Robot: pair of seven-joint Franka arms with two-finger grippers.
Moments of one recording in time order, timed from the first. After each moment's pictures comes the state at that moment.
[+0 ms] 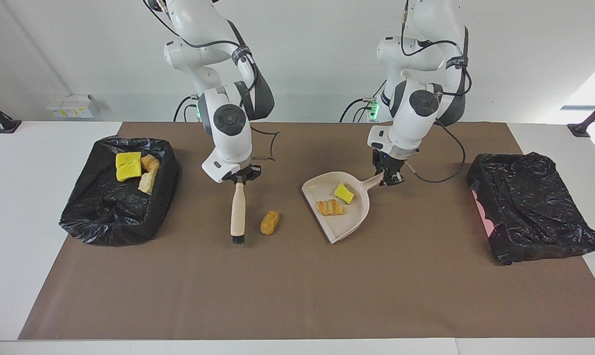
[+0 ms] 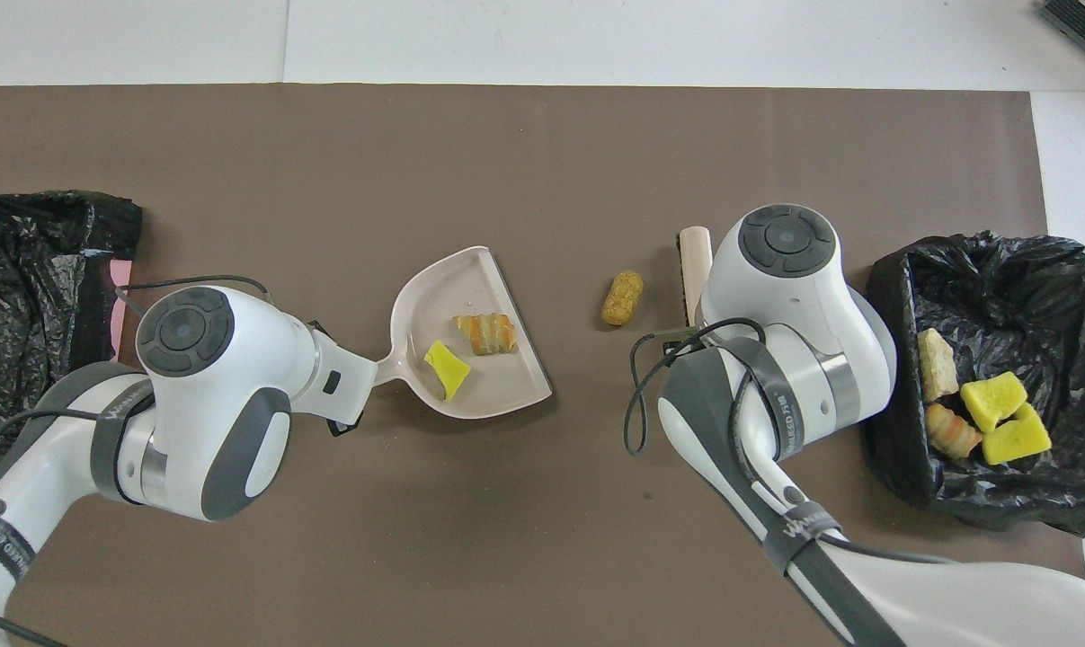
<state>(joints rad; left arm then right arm) -0.34 0.04 -0.05 -2.21 -0.10 2.22 0.89 0.31 0.26 0.04 -1.90 -0.05 1.92 0.28</state>
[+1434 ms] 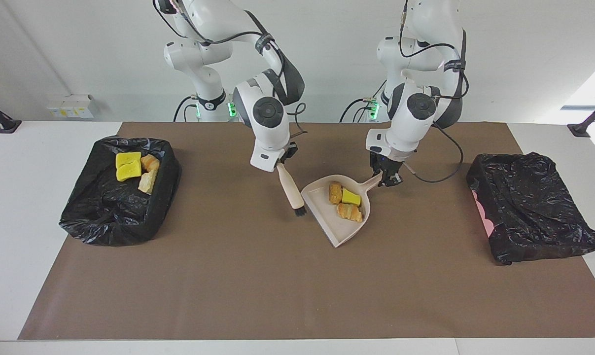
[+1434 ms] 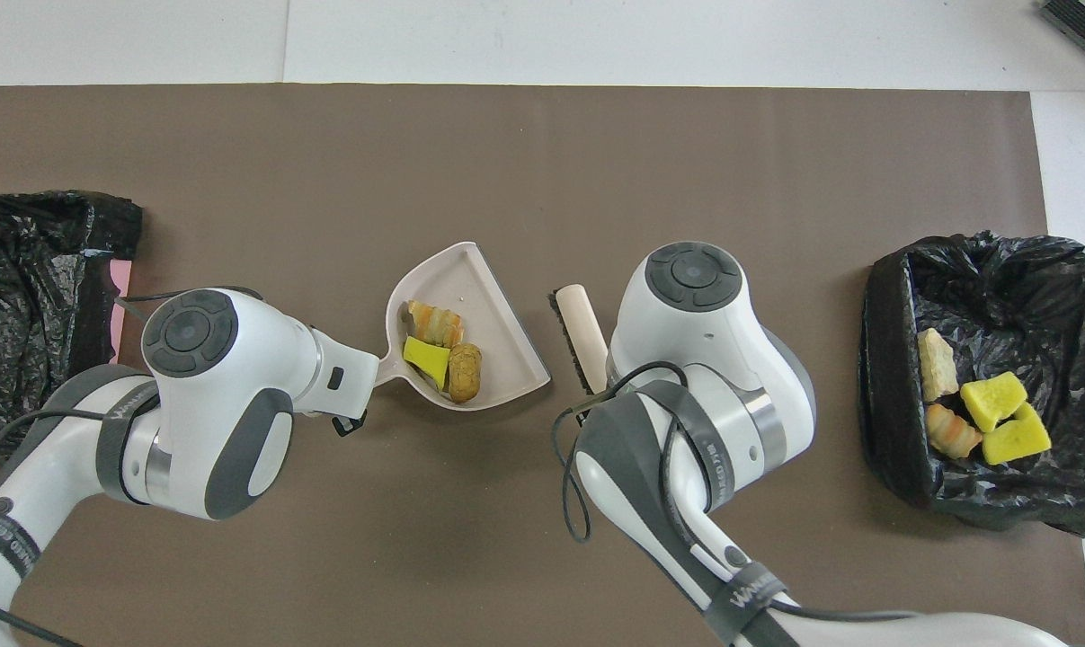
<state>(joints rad) -0.33 0.04 -0.05 -2.22 -0.10 2.22 0.79 0.34 0.20 0.15 -1.87 0.15 1.76 0.08</state>
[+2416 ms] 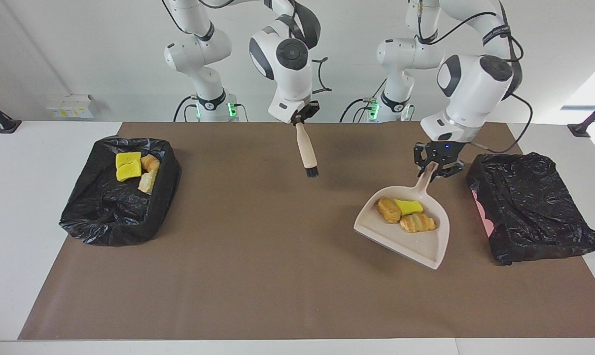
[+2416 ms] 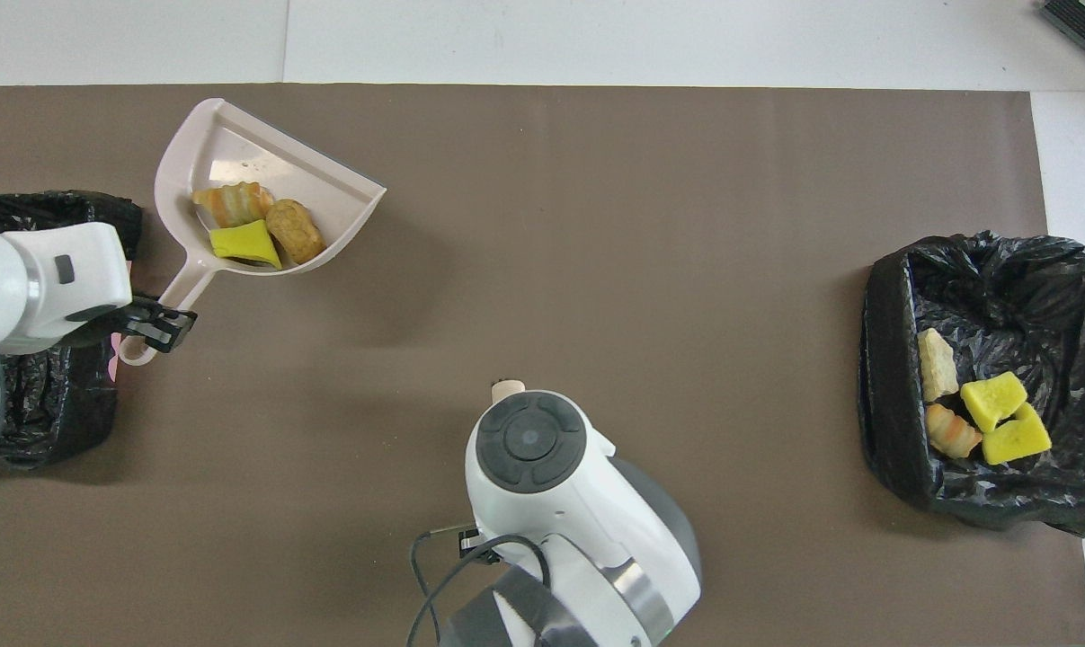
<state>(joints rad) -0.02 -0.08 -0.03 -1.98 -0.10 2.00 0.52 0.64 0.13 0.17 -1.90 0.26 1.76 0.63</state>
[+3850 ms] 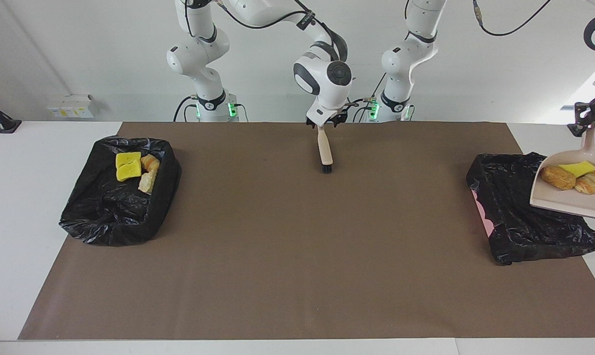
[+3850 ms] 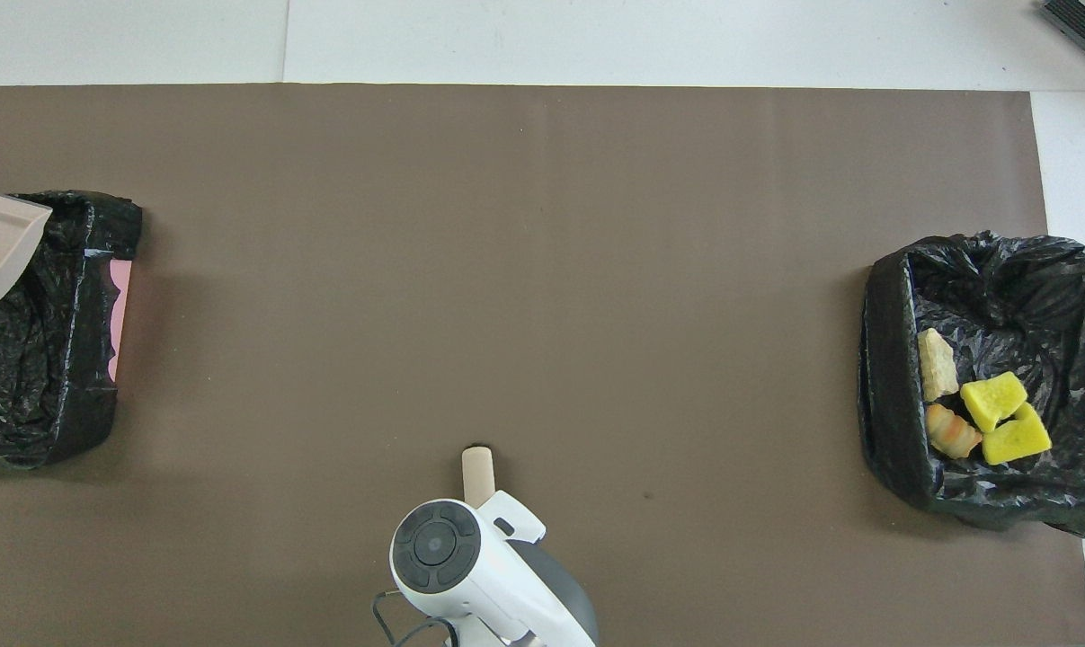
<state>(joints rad) 0.53 0.04 0.02 -1.71 0.15 1.89 1.07 0.78 0.21 0.16 -1.98 0.26 1.95 0.75</state>
